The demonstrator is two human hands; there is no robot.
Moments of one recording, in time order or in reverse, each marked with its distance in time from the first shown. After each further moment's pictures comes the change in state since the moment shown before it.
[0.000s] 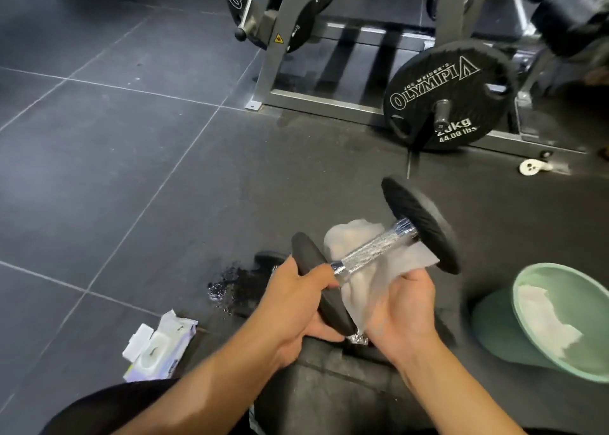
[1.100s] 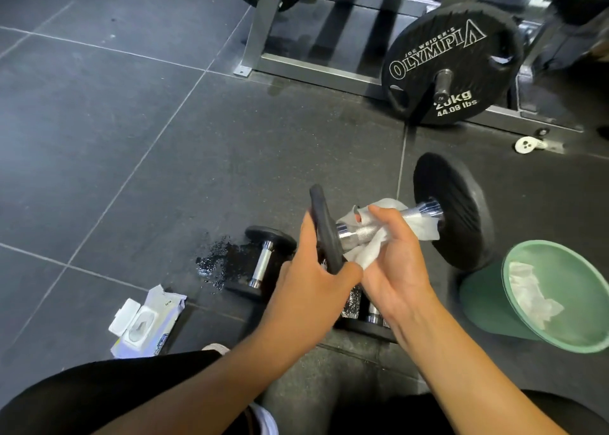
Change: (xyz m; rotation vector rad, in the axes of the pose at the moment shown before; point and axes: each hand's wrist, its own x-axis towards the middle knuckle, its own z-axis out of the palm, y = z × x) left_hand 0.005 -0.031 0.008 0.532 0.052 0.432; right_hand 0.012 -0.006 0.021 0.030 -0.227 0.090
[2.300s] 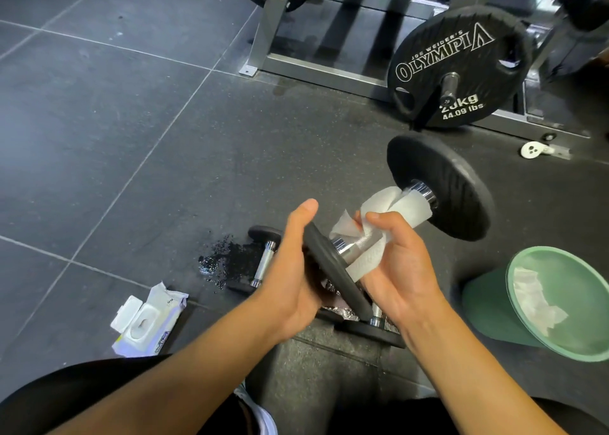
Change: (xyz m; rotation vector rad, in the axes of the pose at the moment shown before) left_hand 0.031 -0.014 -0.008 -0.870 -0.358 -0.386; right_hand -0.006 -0.003 0.006 -0.126 -0.103 0.053
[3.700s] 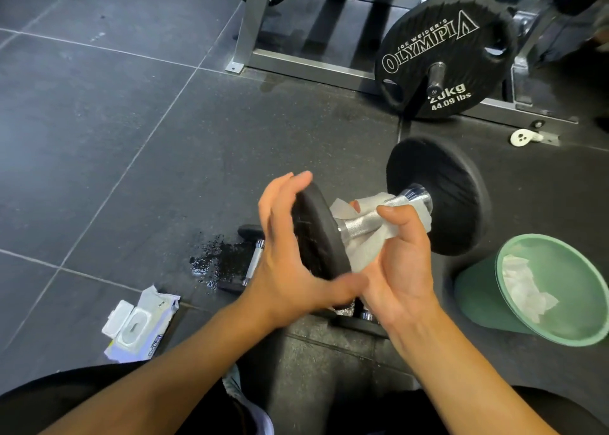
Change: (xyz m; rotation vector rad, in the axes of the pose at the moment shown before) left_hand 0.011 -0.007 -0.003 0.992 0.149 1.039; right_hand -0.013 -0.010 -0.002 0.137 -0.105 -0.059
